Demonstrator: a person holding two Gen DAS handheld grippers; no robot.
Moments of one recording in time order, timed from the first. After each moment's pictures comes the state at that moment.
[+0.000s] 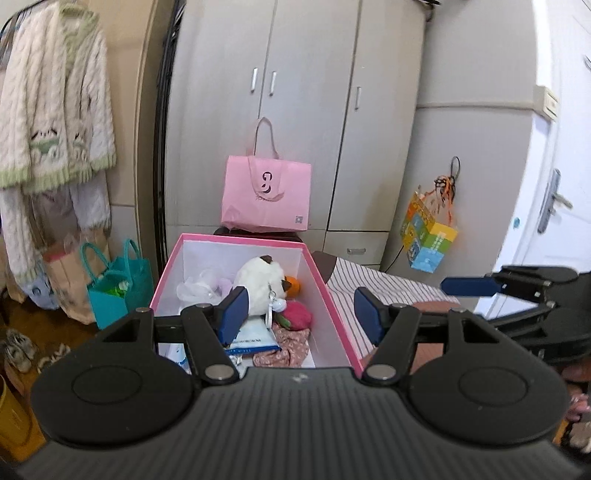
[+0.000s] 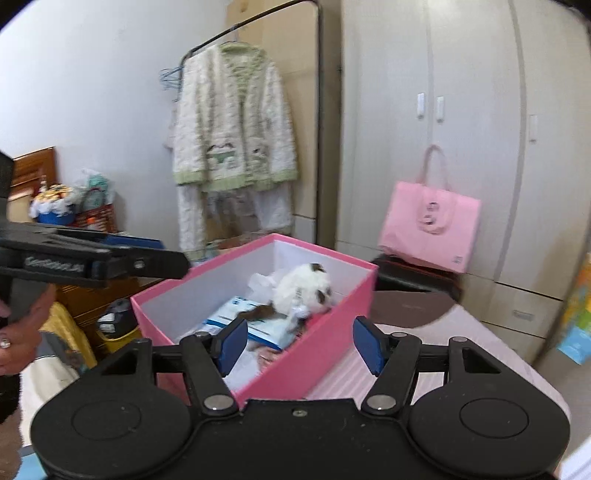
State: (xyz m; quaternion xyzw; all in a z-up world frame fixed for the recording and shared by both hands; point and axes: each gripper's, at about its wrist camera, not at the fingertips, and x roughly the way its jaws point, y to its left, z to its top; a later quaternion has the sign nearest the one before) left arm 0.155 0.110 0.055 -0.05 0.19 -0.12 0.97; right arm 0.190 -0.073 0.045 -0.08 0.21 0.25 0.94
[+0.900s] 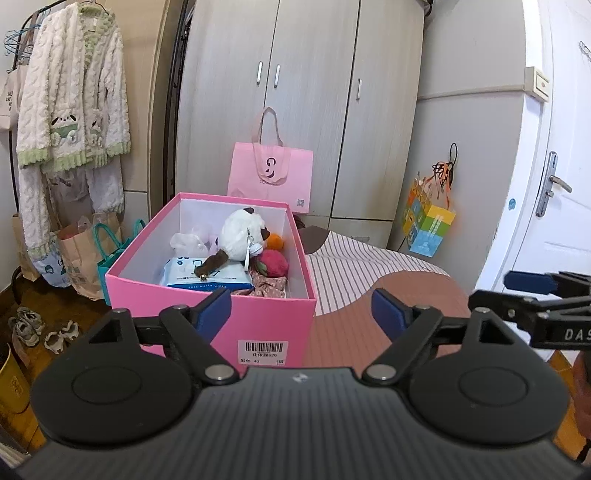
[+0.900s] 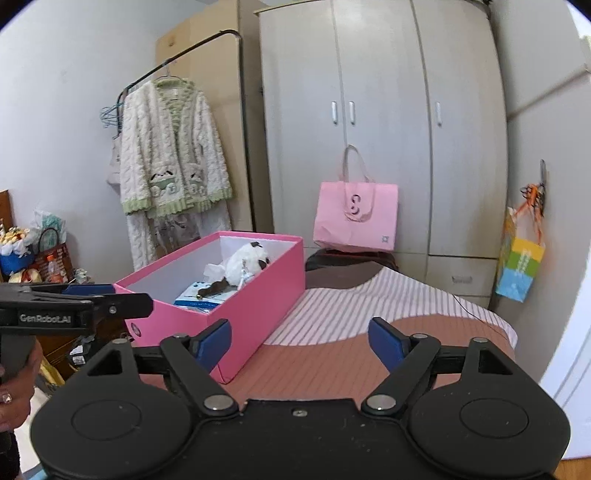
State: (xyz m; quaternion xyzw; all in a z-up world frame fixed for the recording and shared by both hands) left arm 0.081 0.062 0.011 -0.06 0.19 -0.09 0.98; right arm 0.095 -0.136 0.012 -0.02 0.19 0.15 0.97
